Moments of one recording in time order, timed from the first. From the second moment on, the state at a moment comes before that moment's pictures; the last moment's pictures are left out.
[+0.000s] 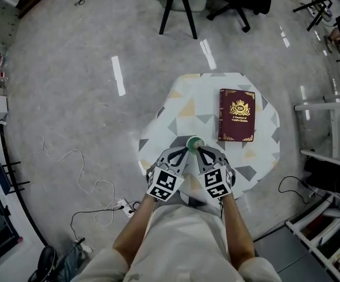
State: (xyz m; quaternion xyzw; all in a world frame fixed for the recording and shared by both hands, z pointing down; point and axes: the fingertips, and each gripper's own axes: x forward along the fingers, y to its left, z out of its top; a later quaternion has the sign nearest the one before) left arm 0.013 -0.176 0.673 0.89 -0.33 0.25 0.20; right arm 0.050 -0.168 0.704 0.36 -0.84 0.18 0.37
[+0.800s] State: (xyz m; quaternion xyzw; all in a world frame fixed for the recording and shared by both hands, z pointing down) left arm 0.013 -0.174 0.680 0.88 -0.33 0.26 0.21; right arm 0.039 -0.165 0.735 0.32 -0.83 0.20 0.41
